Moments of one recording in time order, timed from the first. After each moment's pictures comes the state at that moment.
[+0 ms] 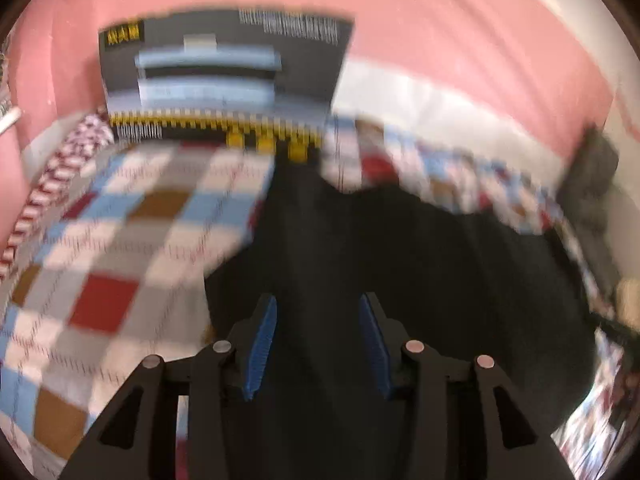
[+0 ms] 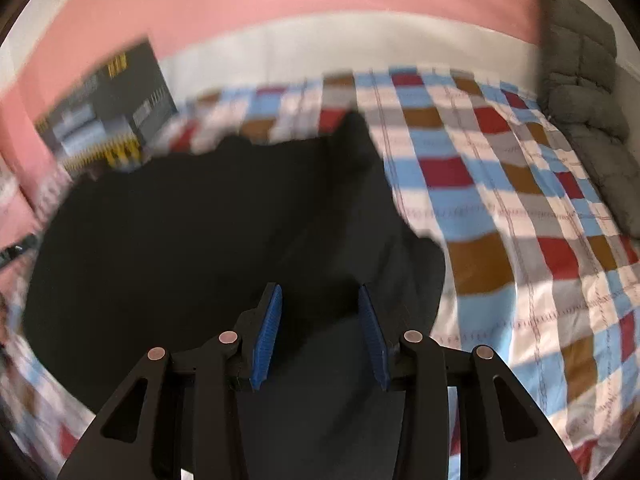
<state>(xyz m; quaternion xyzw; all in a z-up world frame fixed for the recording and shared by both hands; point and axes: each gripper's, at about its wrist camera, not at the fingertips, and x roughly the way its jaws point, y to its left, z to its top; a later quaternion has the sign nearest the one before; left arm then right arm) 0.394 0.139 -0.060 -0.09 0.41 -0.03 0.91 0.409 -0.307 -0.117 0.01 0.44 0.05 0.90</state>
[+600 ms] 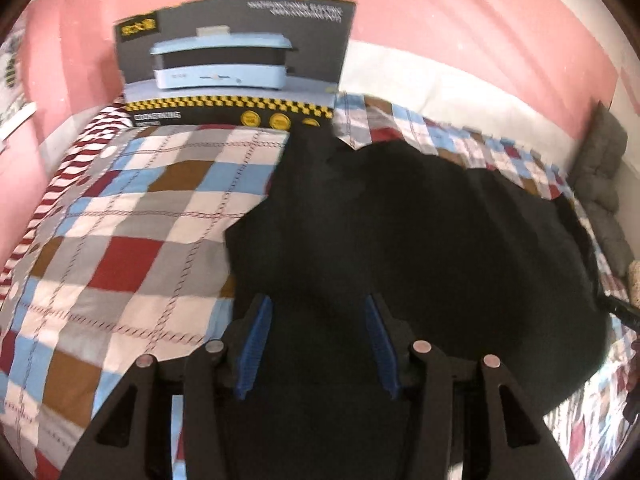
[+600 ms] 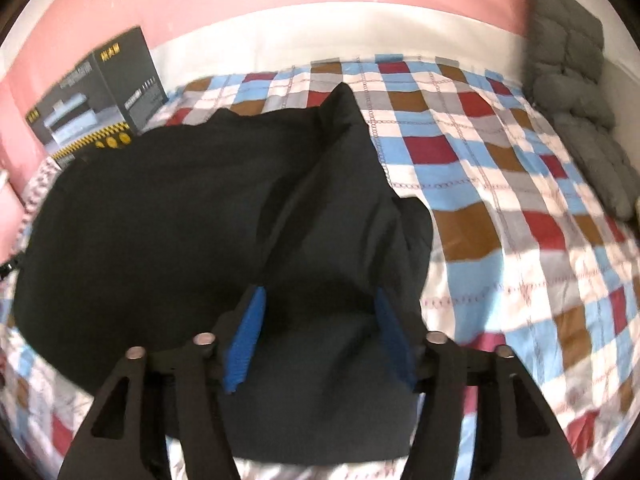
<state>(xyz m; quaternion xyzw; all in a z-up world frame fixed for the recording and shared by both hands) 0.352 0.136 -0.055 -0.08 0.41 -0.01 0.91 0.372 -0.319 -0.112 0.04 0.44 0.04 0.90</state>
